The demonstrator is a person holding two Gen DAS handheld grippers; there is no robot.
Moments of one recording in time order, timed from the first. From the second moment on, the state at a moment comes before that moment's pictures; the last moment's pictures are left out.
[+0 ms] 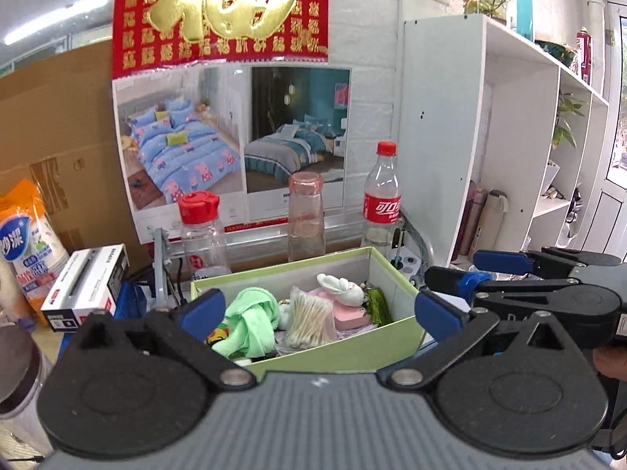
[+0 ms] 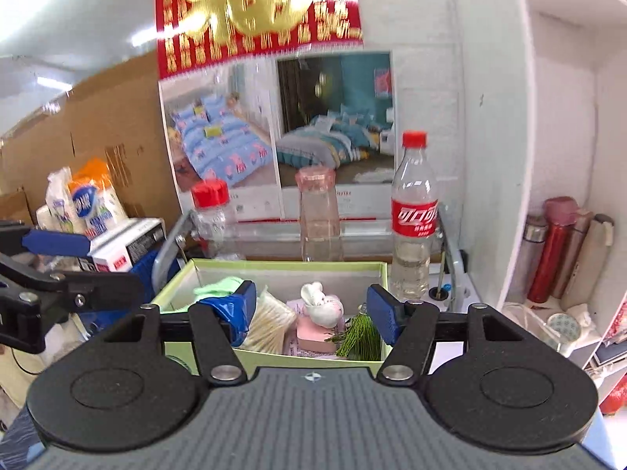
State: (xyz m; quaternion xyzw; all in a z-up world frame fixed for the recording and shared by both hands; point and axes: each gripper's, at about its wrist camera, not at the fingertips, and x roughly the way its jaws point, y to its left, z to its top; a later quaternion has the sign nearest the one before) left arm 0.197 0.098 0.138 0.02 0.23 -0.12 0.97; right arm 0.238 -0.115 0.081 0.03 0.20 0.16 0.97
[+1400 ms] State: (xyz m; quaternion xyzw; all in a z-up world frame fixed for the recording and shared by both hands) left arm 0.064 0.108 0.016 -0.03 0.24 0.13 0.96; right arm 0.051 -0.113 -0.019 0.07 0.15 0.10 0.98
